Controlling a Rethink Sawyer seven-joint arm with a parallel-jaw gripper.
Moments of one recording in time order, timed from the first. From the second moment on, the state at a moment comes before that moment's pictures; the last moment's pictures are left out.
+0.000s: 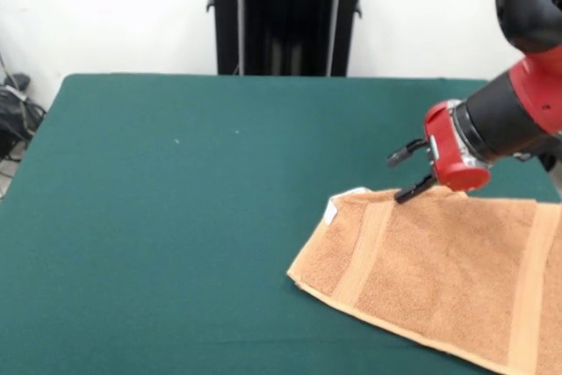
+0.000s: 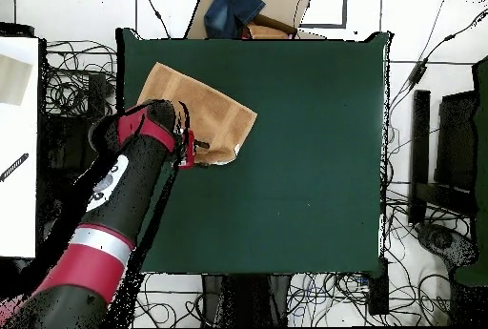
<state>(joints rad) 0.45 -0.03 -0.62 1.01 0.07 1.03 3.36</state>
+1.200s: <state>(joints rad) 0.52 -0.06 -0.61 1.09 0.09 1.00 3.36</state>
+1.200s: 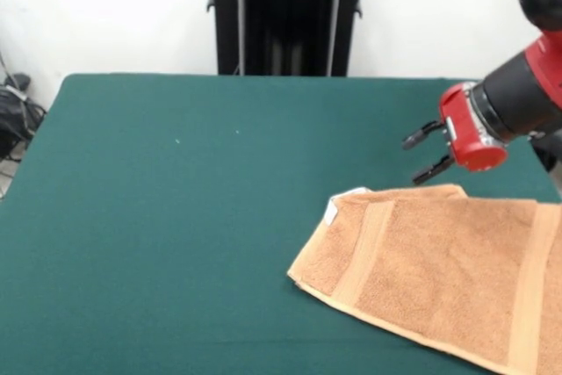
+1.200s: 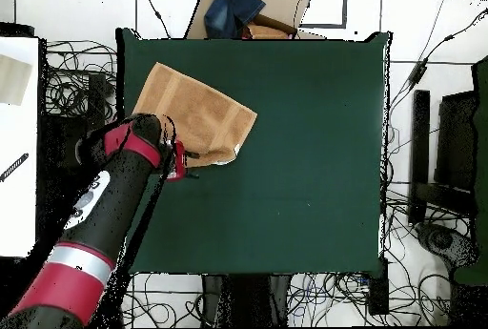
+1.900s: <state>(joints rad) 0.55 -0.02 -0.63 1.09 0.10 1.00 3.36</state>
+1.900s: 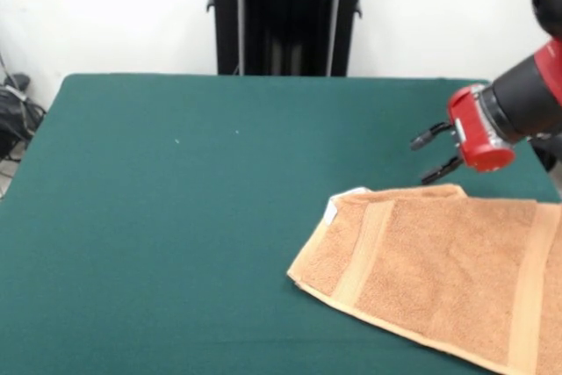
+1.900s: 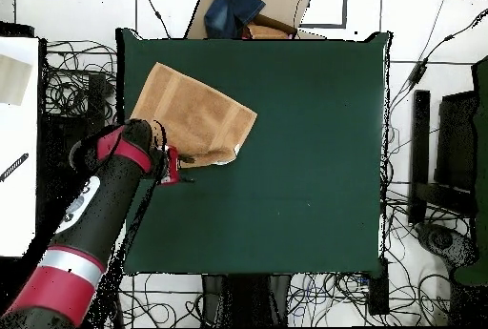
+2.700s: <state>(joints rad) 0.55 0.08 -0.66 1.07 0.13 0.99 3.38</state>
